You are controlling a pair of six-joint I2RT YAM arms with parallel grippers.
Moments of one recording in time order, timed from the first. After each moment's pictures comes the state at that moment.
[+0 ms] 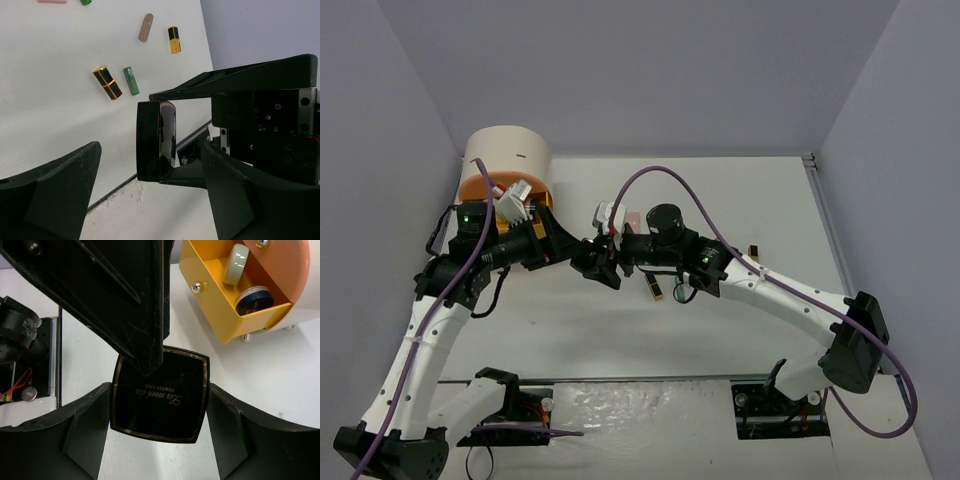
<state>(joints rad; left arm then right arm) -0.22 0.95 1.11 -0.69 0.61 -0.62 0.92 1.44 1.18 -0.01 -0.43 -0.18</state>
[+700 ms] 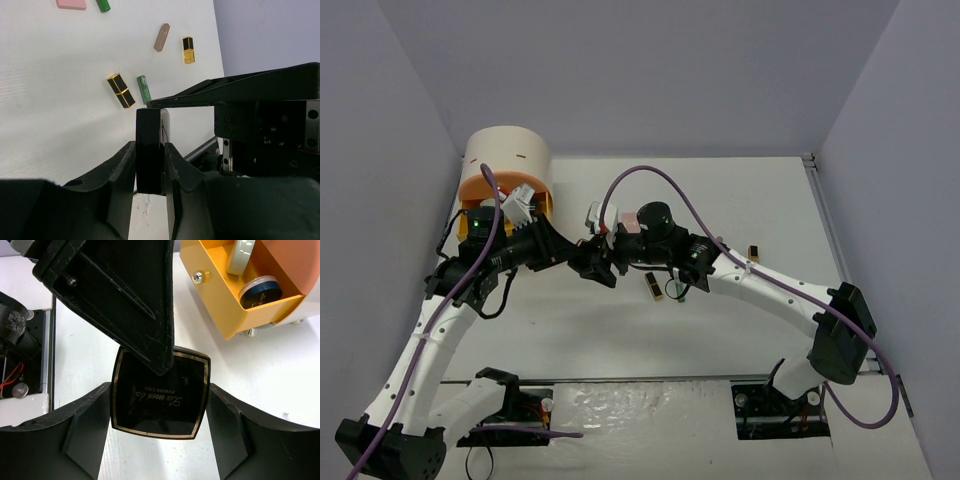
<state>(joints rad) -0.25 0.94 1.02 -0.59 0.52 -0.66 0.92 1.52 1.20 0.00 -0.45 -0.19</state>
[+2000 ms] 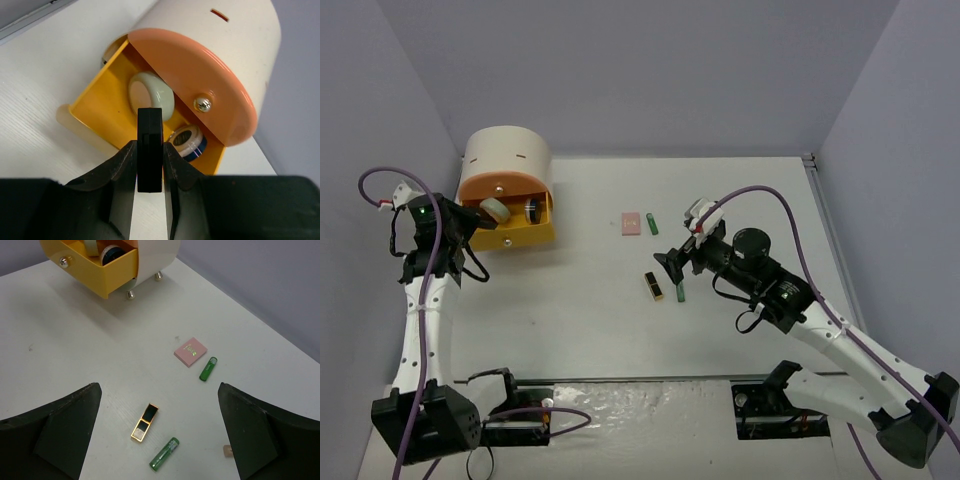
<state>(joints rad) 0.22 1.08 1.03 -0.40 -0.11 -0.78 0.73 0.94 0.83 -0.05 -0.09 -0.13</state>
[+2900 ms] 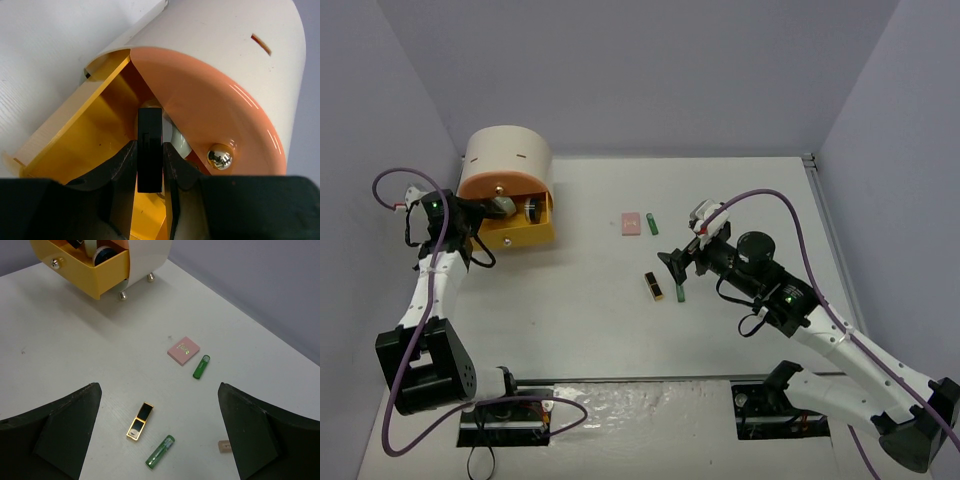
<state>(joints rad) 0.26 1.32 0.96 -0.09 -0.04 -0.95 0.73 0.91 0.81 -0.05 -0.05 -0.13</state>
